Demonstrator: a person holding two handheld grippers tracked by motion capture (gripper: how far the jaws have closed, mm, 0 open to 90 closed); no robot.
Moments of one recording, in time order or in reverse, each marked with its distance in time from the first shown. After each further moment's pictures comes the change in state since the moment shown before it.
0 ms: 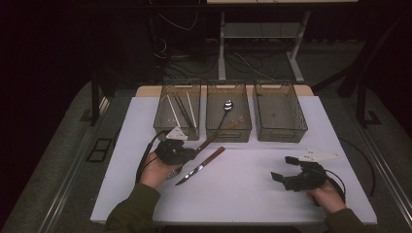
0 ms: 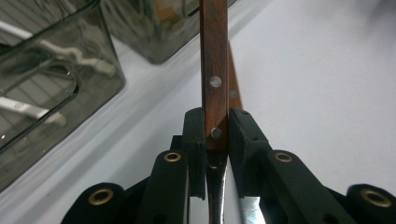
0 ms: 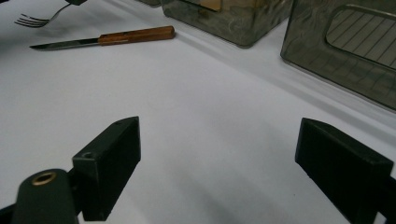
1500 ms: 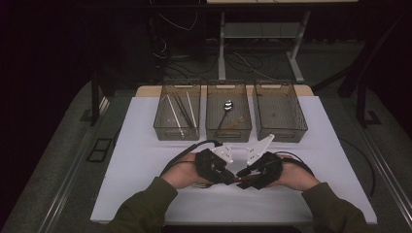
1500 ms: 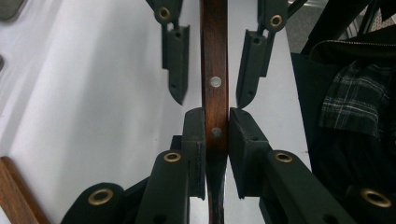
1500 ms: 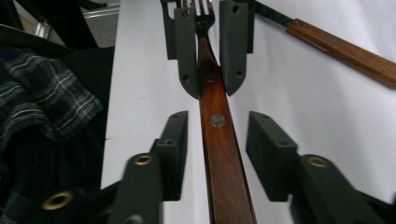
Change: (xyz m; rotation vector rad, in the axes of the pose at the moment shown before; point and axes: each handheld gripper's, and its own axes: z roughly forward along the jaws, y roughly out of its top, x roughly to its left) left arm -0.088 0.059 0.044 0.167 -0.430 0.449; right arm 0.066 0.080 0.069 0.357 0.508 -0.533
